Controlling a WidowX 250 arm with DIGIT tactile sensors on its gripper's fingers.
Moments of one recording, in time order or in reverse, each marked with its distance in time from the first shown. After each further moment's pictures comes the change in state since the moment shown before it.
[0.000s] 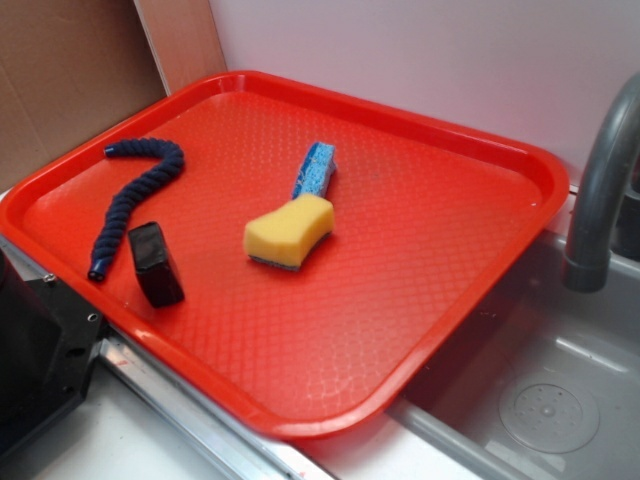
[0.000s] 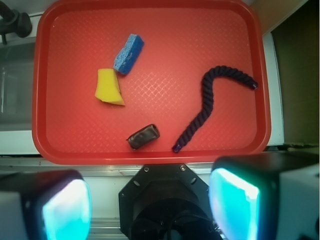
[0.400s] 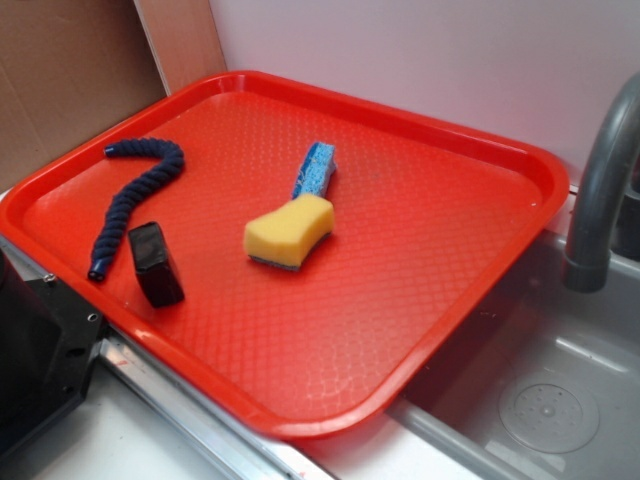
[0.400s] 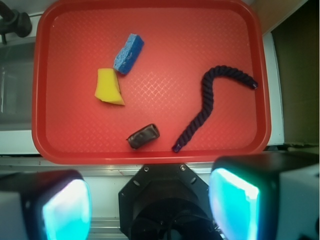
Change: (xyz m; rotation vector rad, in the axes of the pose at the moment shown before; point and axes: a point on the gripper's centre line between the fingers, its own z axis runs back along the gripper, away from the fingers) arm -0.003 0.000 -0.004 0.001 0.017 0.008
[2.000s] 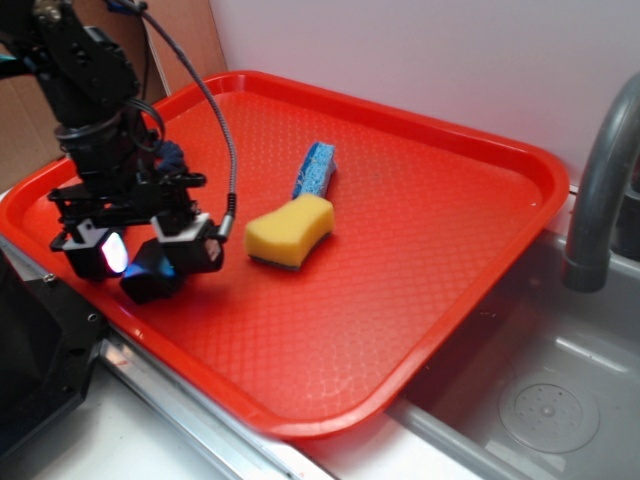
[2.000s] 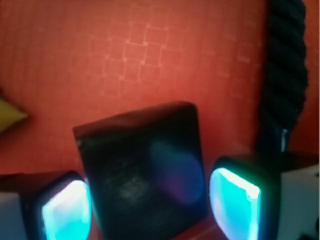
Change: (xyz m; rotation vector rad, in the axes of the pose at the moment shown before) arm 0.008 0.000 -0.202 -0.086 0.133 0.624
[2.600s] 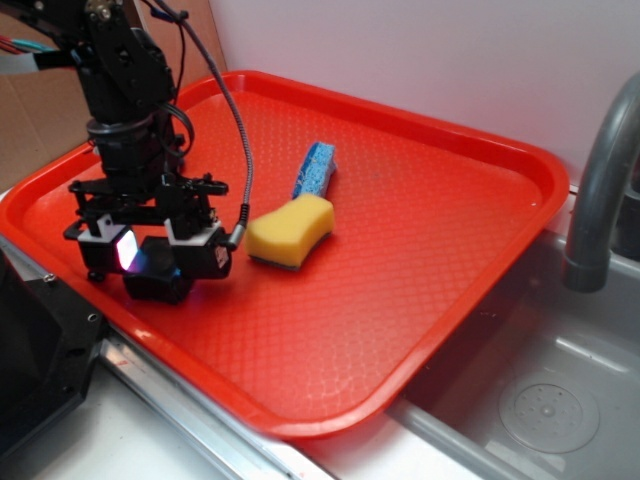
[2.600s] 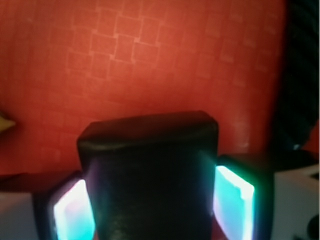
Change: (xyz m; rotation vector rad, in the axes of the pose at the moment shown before) arm 0.003 -0.001 -0.002 0.100 0.057 -0.104
